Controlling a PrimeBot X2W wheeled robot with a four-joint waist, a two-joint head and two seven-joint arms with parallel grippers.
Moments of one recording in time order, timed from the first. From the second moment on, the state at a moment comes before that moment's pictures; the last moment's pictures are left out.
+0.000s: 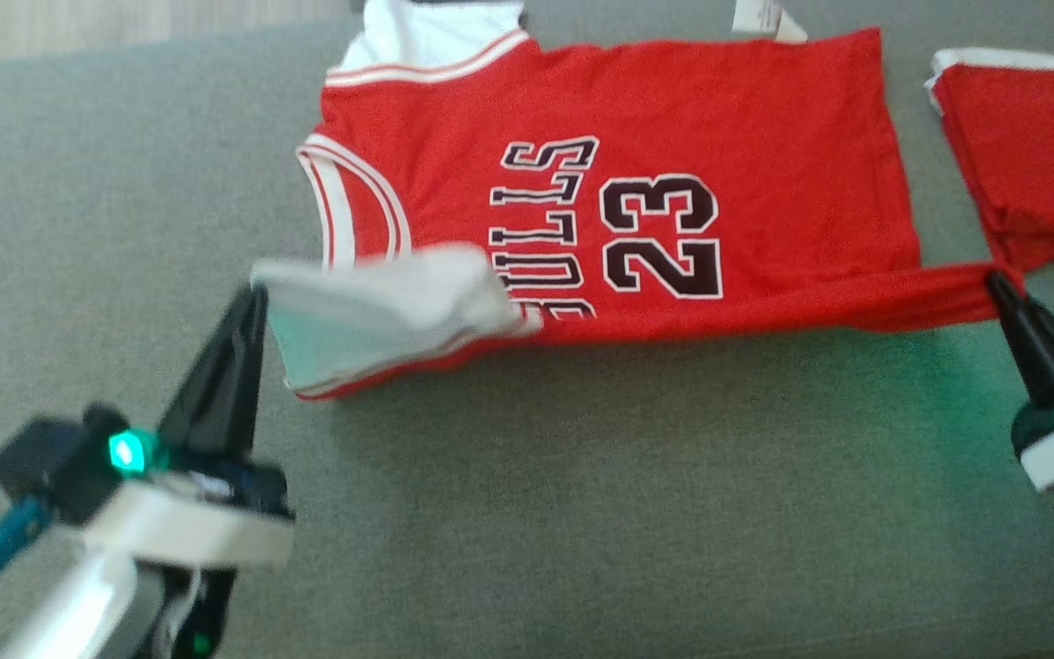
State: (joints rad) left arm -0.16 0.57 -0.51 -0.24 -0.72 0.15 -0.14; right arm -0.30 -0.81 0.65 0.24 1.18 0.12 -0.25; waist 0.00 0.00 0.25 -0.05
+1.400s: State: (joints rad) left arm -0.27 0.43 -0.58 0.20 -0.77 0.13 -0.05; right arm -0.45 -0.65 0.57 0.44 0.97 0.12 -0.25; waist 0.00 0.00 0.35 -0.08
